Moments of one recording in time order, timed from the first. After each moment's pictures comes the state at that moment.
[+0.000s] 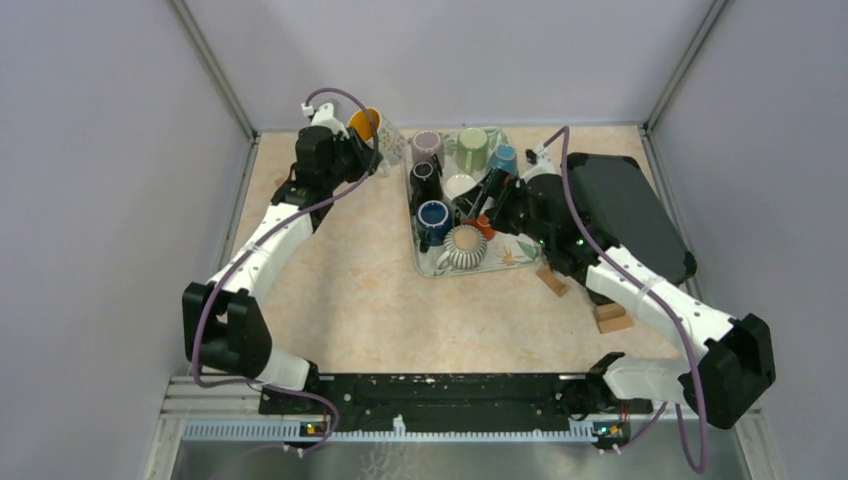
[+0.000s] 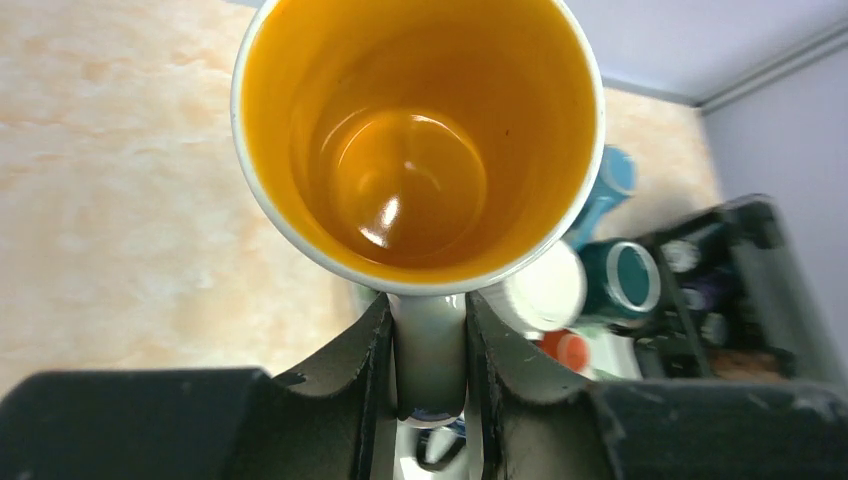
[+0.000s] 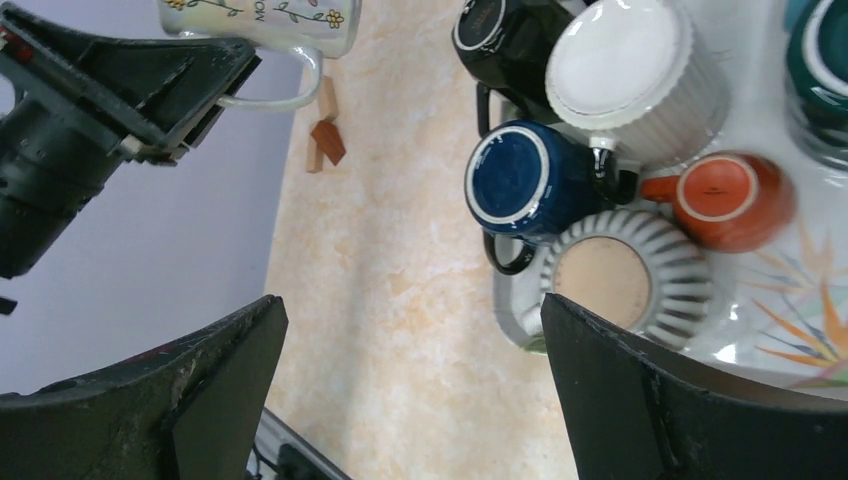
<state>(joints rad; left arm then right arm) -0.24 1.44 1.21 -0.05 0.15 -0.54 0.64 1.22 0.98 -0.08 0.01 0.84</state>
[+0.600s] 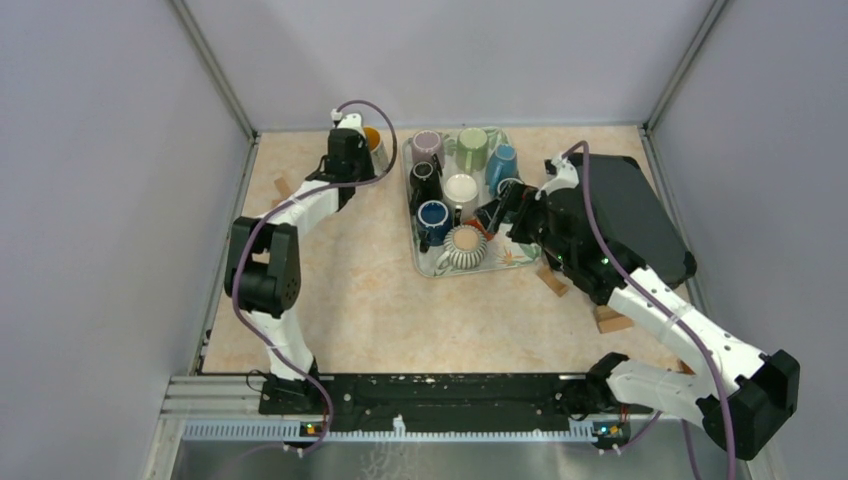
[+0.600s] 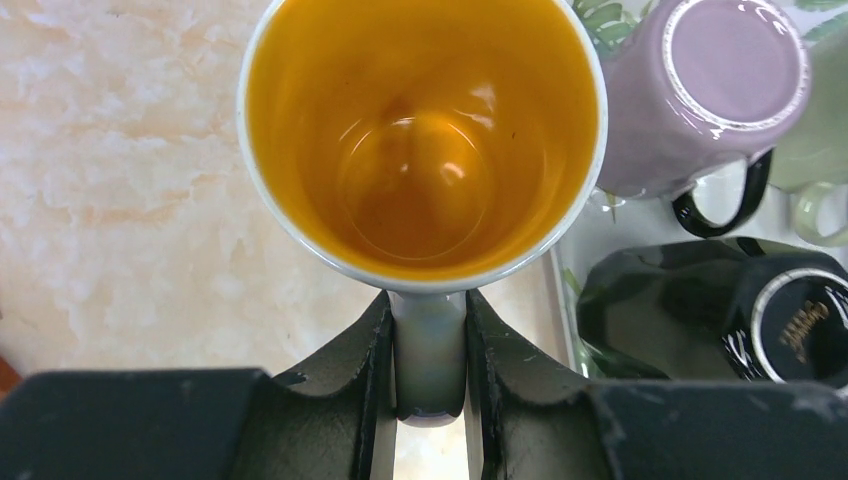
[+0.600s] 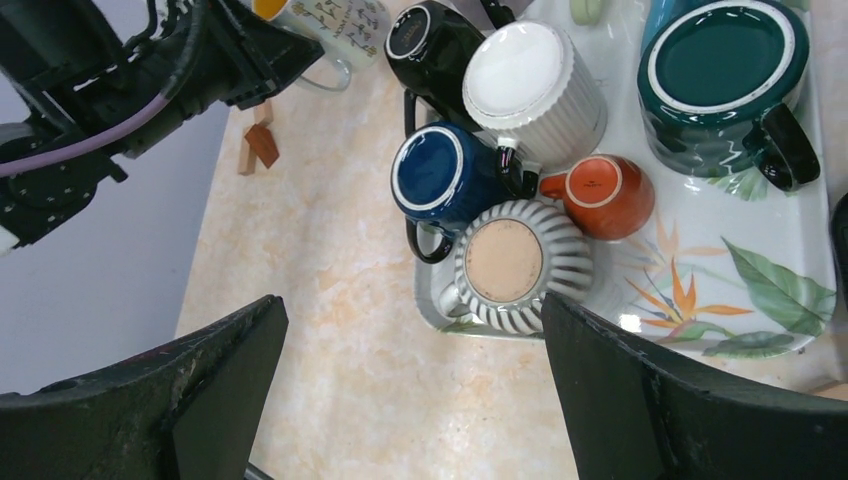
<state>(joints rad) -0.22 1.83 1.33 0.00 -0.10 -0.25 0.65 1.04 0.92 -0.22 0.13 0.69</state>
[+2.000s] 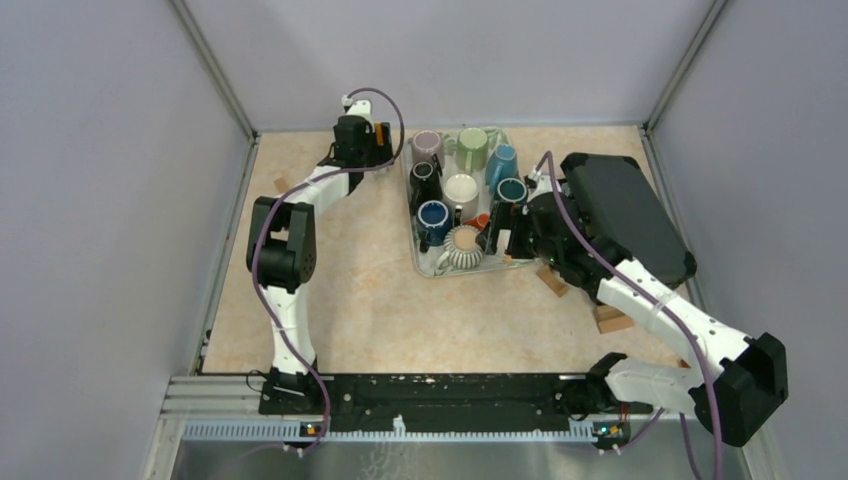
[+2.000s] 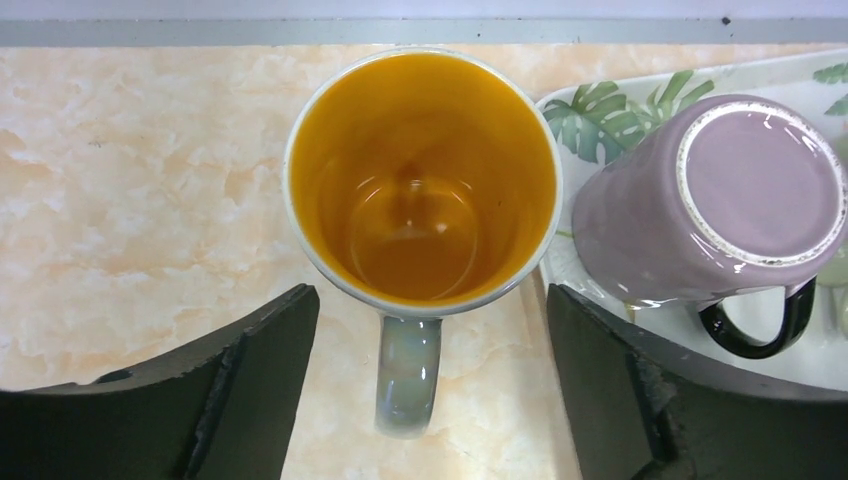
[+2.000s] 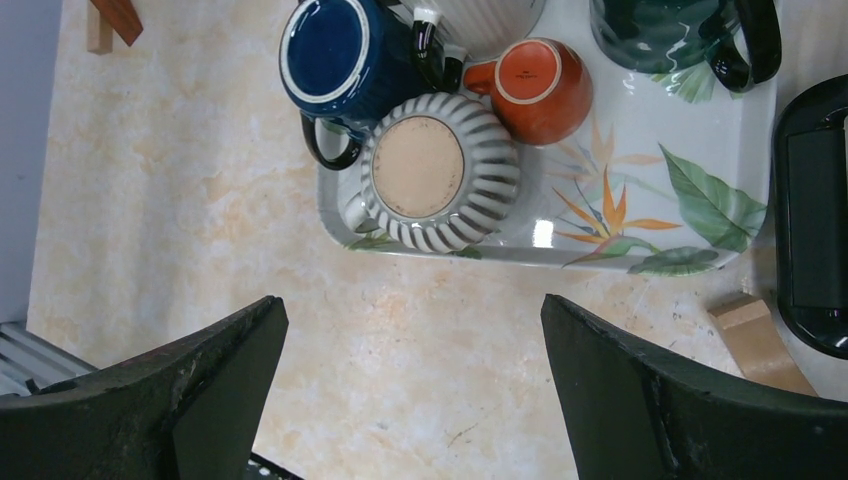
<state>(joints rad) -0.21 2.09 1.57 0.08 -0.09 -0.16 0.65 1.11 0.92 -0.40 0.10 0.58</state>
